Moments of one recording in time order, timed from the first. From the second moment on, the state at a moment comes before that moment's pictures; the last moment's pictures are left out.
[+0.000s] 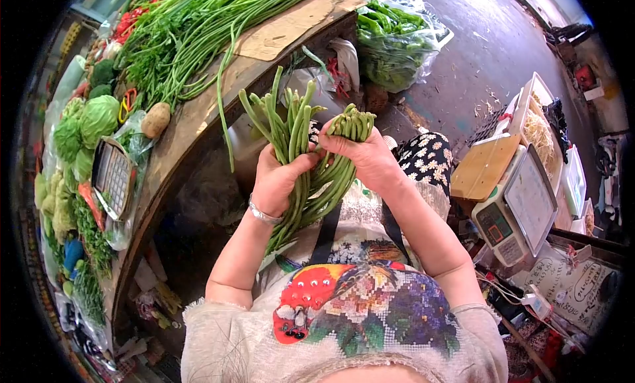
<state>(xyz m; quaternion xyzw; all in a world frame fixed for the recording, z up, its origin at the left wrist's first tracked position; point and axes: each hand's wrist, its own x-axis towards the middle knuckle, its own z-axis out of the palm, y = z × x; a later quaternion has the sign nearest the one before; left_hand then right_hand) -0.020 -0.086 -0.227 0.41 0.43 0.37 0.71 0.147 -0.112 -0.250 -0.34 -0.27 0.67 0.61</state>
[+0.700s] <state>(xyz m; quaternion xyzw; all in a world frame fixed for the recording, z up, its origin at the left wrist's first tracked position) -0.024 -0.081 -0.231 0.52 0.38 0.27 0.72 0.142 -0.108 -0.256 -0.31 -0.26 0.66 0.64</state>
